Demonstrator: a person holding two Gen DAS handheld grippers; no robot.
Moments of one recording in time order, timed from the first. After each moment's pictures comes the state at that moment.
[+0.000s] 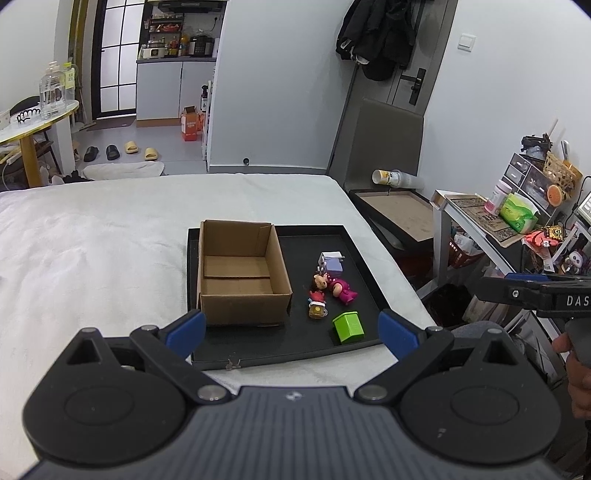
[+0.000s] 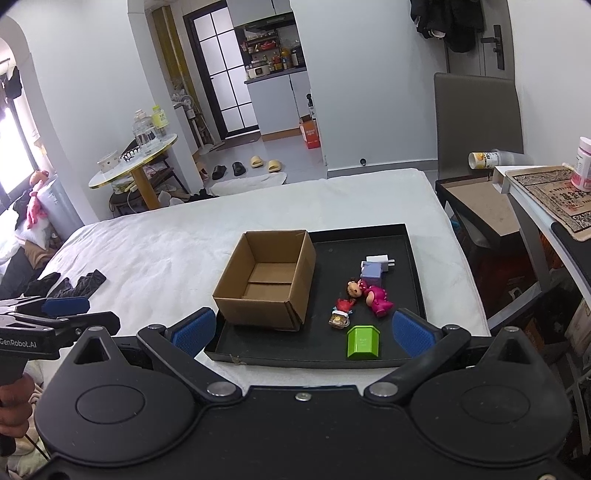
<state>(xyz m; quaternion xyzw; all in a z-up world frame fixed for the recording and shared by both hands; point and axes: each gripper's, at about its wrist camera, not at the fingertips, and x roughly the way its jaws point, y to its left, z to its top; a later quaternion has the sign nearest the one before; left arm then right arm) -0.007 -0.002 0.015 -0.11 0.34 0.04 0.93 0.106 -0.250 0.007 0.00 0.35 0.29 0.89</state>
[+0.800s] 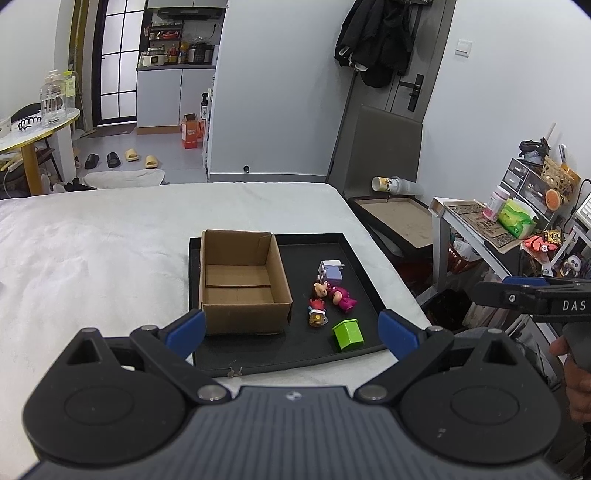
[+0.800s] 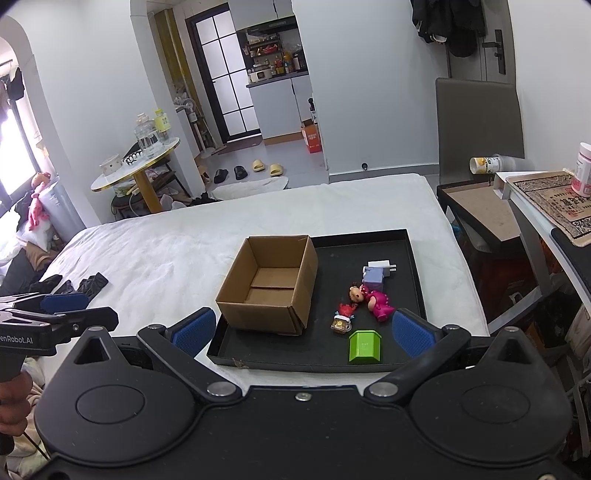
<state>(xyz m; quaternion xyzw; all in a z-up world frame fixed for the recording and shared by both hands) -0.011 0.000 0.022 -0.10 0.33 0.04 0.94 0.103 -0.251 0.011 0.00 0.35 0.29 0.89</state>
